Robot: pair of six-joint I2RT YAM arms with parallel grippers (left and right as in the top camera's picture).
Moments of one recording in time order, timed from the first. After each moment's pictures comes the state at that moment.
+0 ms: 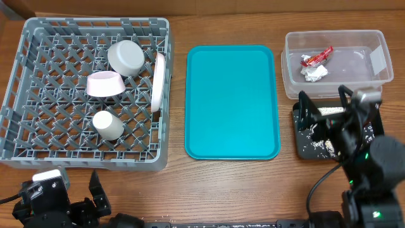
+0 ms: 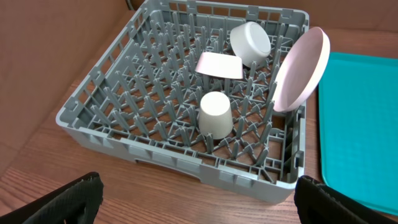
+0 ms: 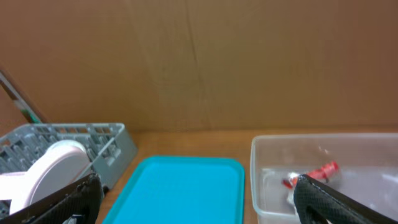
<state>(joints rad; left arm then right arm) -0.31 0.52 1.36 -1.50 -0.51 -0.31 0.06 0.57 0.68 -0.18 -0.19 0.17</state>
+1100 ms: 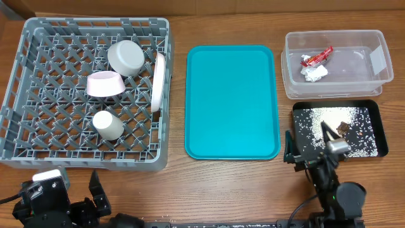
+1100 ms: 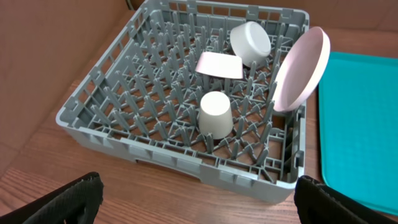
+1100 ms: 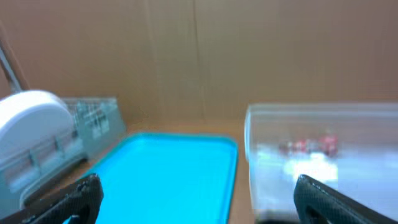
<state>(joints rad) -0.31 0.52 1.36 -1.50 -0.51 -0.31 0.05 0.01 0.02 0.00 -0.20 0.11</state>
